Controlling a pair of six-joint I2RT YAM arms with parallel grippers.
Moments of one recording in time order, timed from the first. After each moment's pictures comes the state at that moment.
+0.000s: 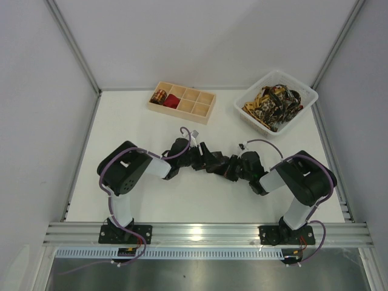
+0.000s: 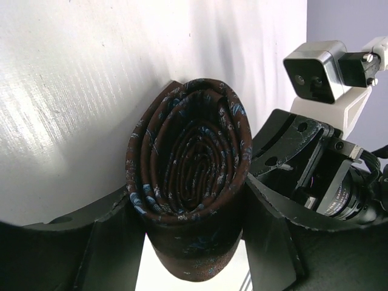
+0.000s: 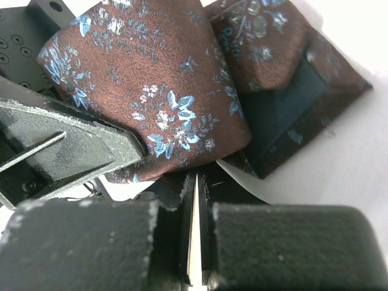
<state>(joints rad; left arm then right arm) -0.67 1.90 0.74 0.68 0.39 -0.97 0.56 1.71 0.39 0.80 -0.28 1.03</state>
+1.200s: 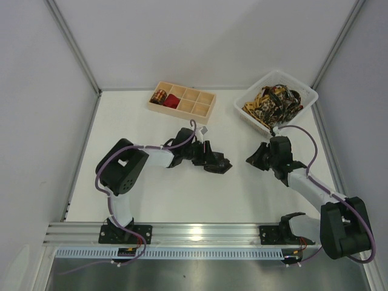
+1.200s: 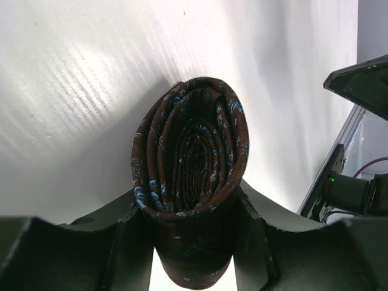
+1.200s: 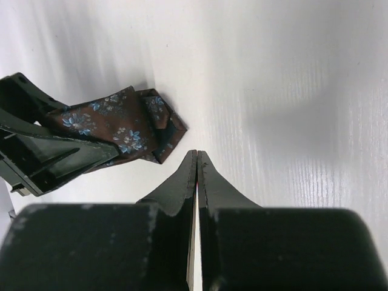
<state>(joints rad) -0.64 1.89 0.93 0.29 0.50 -0.68 0.24 1.17 0.54 -0.07 -0.19 0.67</state>
